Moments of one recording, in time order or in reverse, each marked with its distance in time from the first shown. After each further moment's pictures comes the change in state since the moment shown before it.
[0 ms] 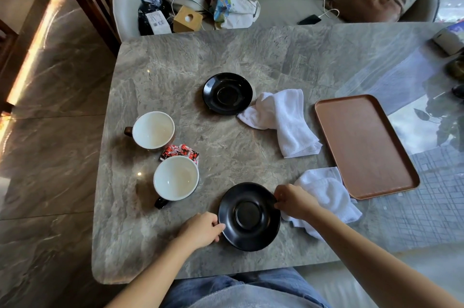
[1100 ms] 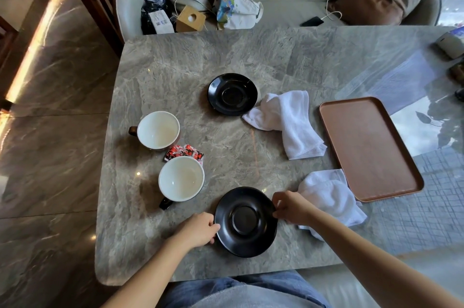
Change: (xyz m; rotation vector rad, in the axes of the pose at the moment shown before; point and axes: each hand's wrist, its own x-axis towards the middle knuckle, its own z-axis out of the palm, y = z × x) left_hand -0.002 -0.016 -0.014 -0.071 -0.075 -0.024; right_hand 0.002 -0.007 0.011 0.125 -0.095 -0.102
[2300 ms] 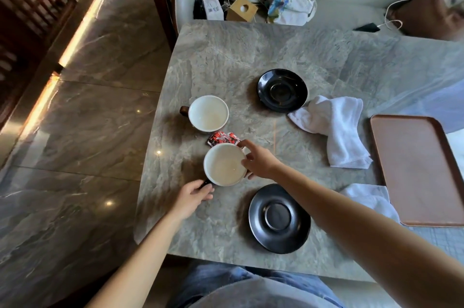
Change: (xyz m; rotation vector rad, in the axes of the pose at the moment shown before) left_hand -0.036 -0.055 -0.045 -0.955 0.379 -0.022; right_hand 0.076 -0.176 0.003 0.232 0.002 -0.208
